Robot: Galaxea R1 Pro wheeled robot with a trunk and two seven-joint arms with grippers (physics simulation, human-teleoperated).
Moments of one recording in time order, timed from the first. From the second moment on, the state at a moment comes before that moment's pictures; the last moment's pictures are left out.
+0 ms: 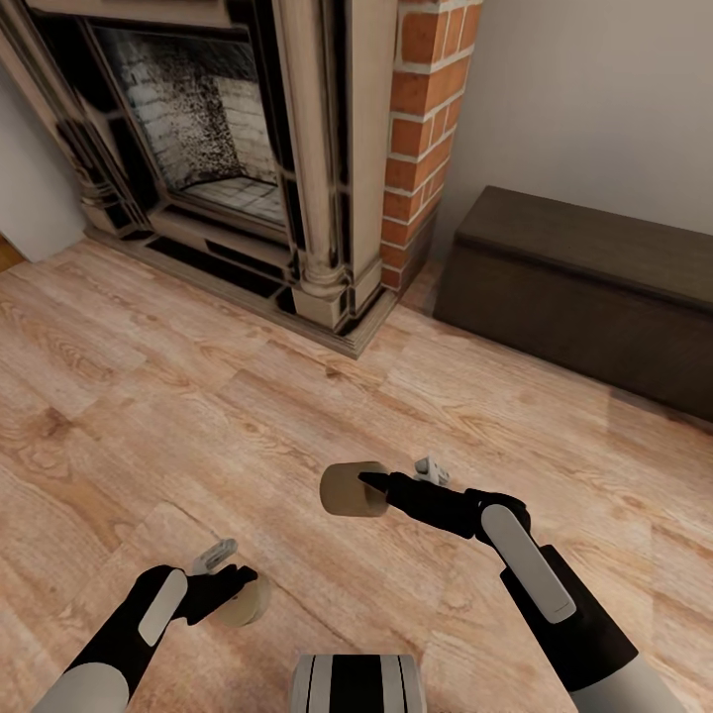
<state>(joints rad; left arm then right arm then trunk) -0.53 0.10 0.10 -0.68 0.57 0.70 0.03 -0.52 -0.11 0.37 -1.44 -1.23 0.73 -0.22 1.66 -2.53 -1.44</state>
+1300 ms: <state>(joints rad) -0.53 0.10 0.10 -0.68 0.57 0.70 0.03 -0.52 -0.11 0.37 -1.44 -1.23 0.73 -0.22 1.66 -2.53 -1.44</state>
